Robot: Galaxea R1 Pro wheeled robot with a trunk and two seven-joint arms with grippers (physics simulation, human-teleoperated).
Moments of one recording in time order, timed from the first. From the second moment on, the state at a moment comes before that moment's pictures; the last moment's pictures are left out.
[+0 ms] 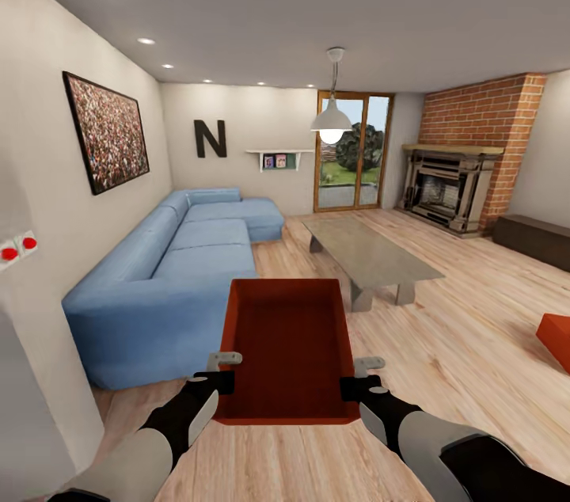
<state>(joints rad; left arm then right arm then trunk) -0.68 -0.10 -0.15 -0.39 0.17 0.23 0.18 -0.82 0.09 0.25 0.01 -0.18 -0.07 -0.09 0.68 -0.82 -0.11</state>
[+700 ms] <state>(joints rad) -0.68 -0.09 -0.15 -0.39 0.17 0.23 0.18 -0.82 0.09 0.25 0.01 -0.18 -0.07 -0.09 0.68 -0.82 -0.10</state>
